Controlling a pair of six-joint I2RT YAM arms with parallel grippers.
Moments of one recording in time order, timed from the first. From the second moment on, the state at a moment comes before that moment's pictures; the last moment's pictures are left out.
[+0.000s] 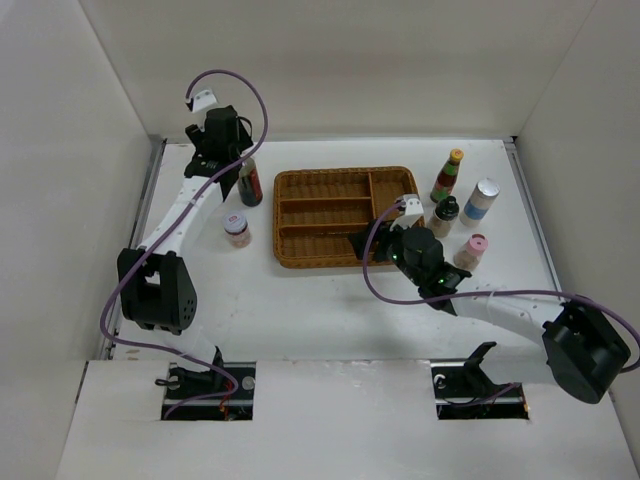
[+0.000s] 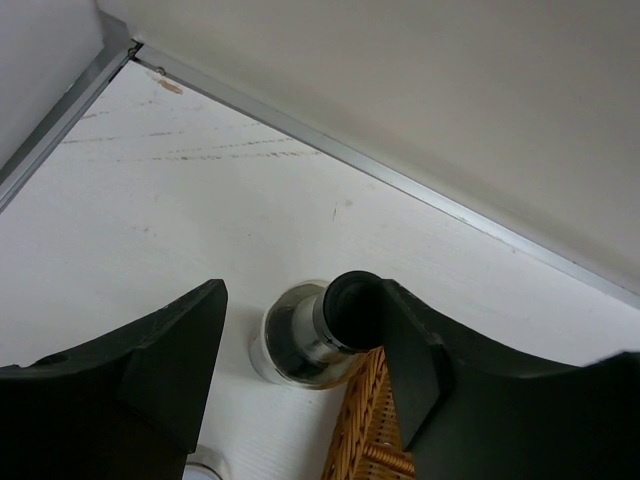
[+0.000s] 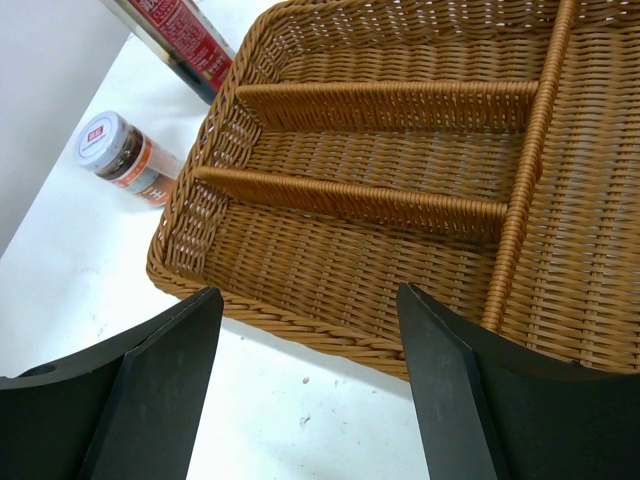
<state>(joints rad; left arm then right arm) -0.20 1.67 1.47 -0.15 -0.49 -0.43 0.73 1.24 0.58 0.44 0.20 0.49</state>
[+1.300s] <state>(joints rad) -0.24 1.78 1.54 -0.18 -0.52 -0.35 0.74 1.27 0.60 0.44 0.20 0.47</state>
